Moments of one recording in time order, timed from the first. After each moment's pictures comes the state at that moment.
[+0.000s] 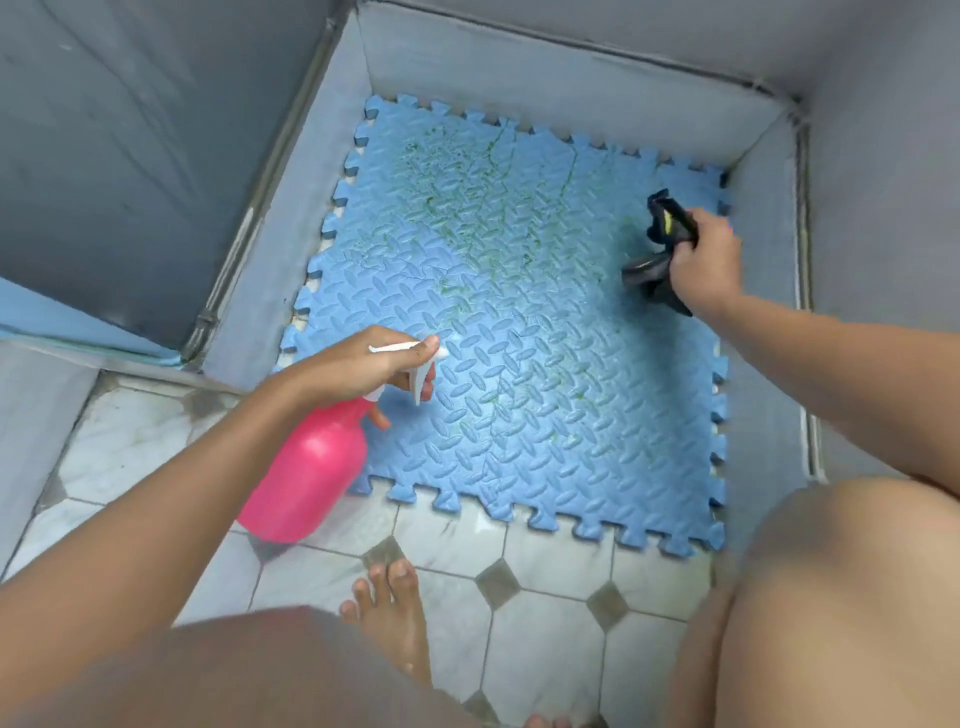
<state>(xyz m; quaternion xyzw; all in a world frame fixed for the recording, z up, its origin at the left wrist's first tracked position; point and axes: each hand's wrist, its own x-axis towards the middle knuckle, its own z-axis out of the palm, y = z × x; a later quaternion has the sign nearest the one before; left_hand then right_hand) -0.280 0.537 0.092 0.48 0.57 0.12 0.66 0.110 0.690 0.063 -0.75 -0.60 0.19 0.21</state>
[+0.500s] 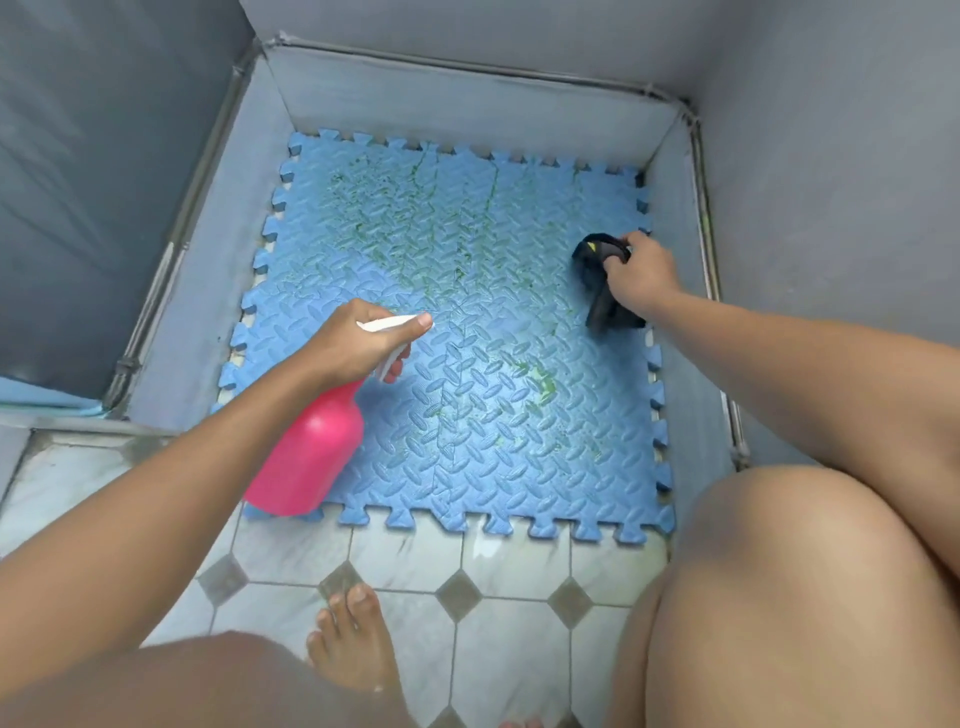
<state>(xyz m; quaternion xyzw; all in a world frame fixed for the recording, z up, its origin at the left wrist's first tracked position) -0.215 0.583 0.090 0.58 0.61 0.19 0.50 0.144 0.679 0.061 -0.78 -0.56 0.23 0.16</state>
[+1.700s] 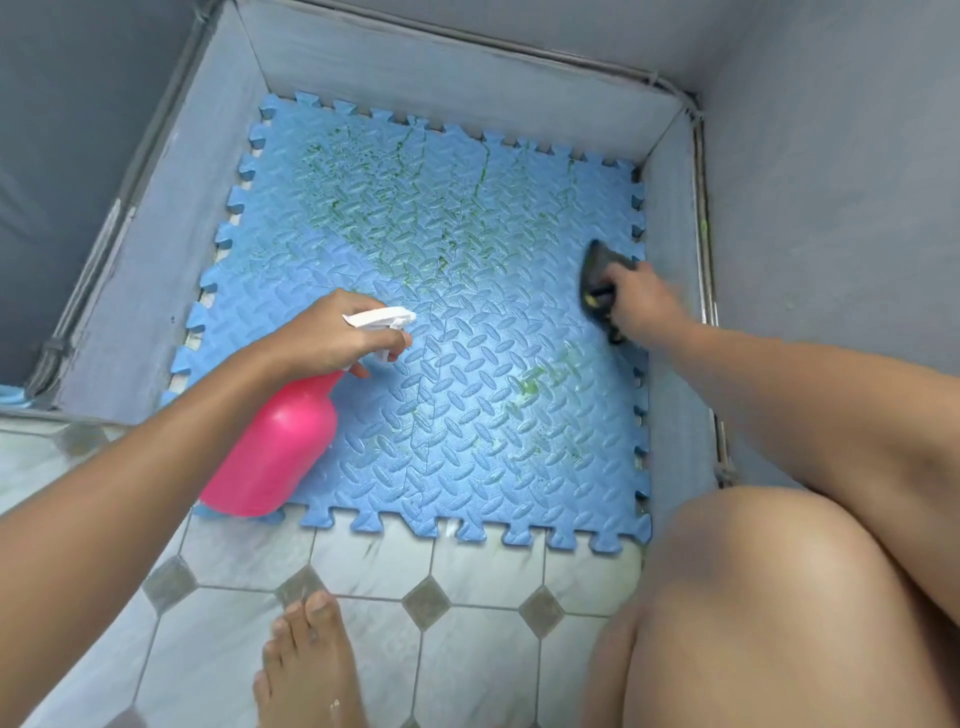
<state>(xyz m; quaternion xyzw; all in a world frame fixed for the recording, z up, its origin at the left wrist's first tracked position) -0.215 0.593 0.079 0.59 0.56 0.14 0.56 0.167 0.663 0.040 -0.71 -0.69 0.14 -0.07</state>
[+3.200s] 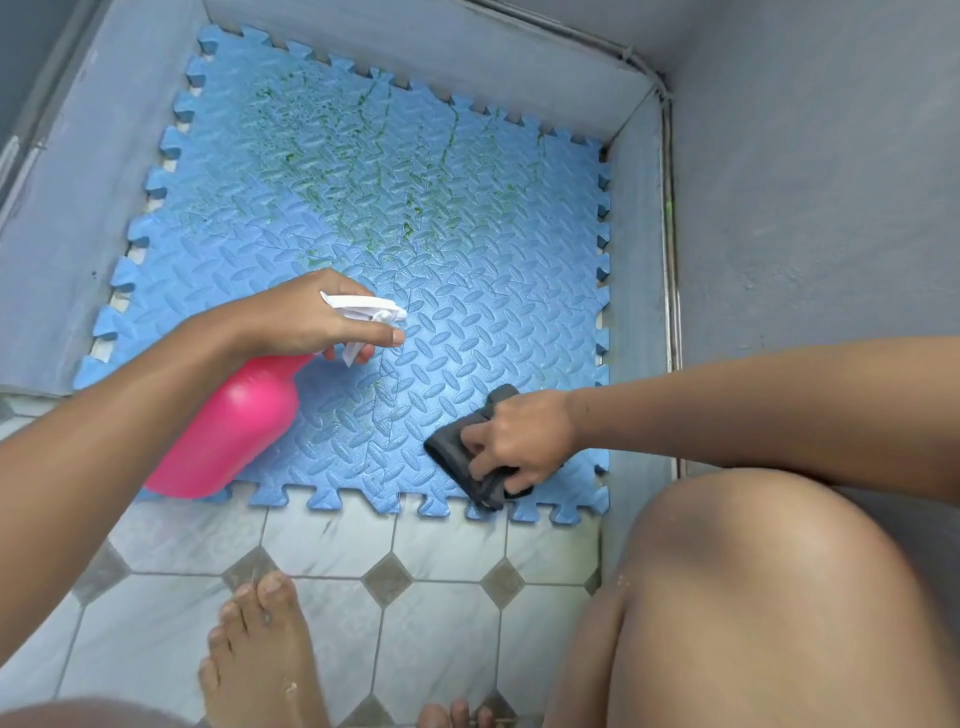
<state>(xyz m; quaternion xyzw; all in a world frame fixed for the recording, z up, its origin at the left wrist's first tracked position) -0.203 0.589 0.075 0.64 0.47 0.12 0.60 0.087 0.532 0.056 -0.06 -0.93 0.19 -0.31</state>
